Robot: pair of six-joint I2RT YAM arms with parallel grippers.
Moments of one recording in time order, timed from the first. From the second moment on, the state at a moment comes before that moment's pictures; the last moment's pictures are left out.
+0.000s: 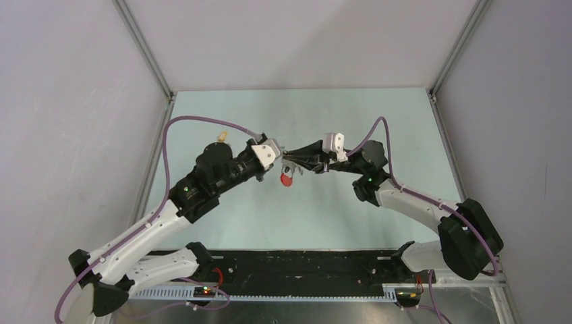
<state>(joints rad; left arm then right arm) -0.82 0.93 0.96 -0.16 0.11 0.38 0.66 1.34 0.76 0.95 -0.83 -0.08</state>
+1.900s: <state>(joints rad) -0.82 0.94 0.95 -0.14 0.09 0.34 0.60 1.27 0.68 1.10 -0.85 0.00</state>
